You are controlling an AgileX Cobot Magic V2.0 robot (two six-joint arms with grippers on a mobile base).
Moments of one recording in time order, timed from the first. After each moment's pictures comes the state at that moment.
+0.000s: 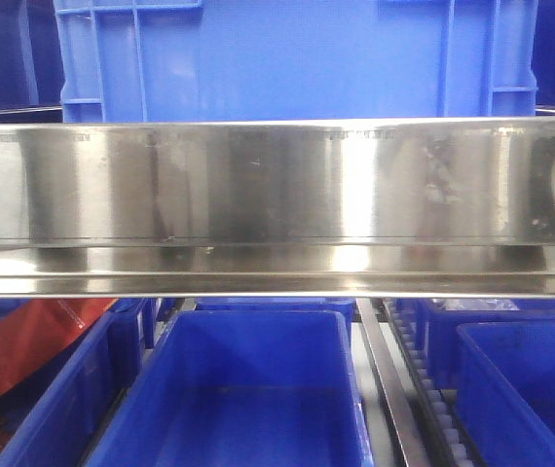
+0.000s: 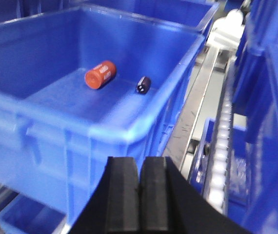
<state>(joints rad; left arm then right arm) -0.60 0.42 -0.89 0.33 0.72 -0.27 0.31 0.72 -0.92 0.16 0.56 -0.20</state>
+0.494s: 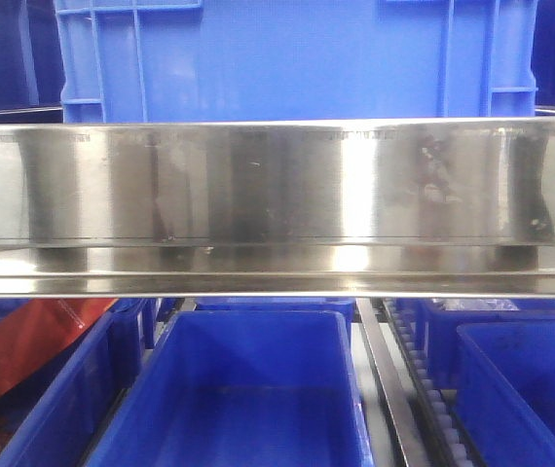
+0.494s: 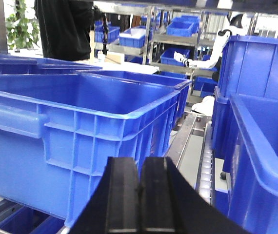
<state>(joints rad) -0.60 0.42 -0.85 0.33 0.69 -0.27 0.31 0.30 -0.56 0.16 0.31 -0.20</state>
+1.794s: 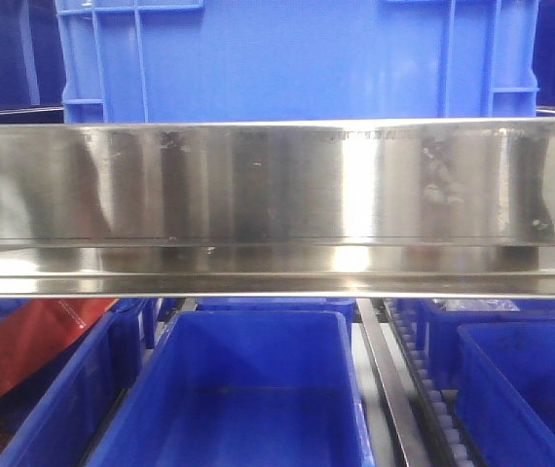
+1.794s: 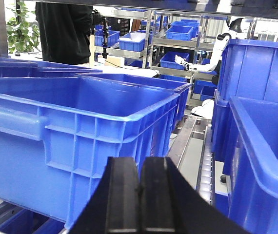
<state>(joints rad) -0.09 0.07 -0.32 -0.03 0.37 0.02 0.31 0.30 -0.56 0.16 0.30 -0.20</state>
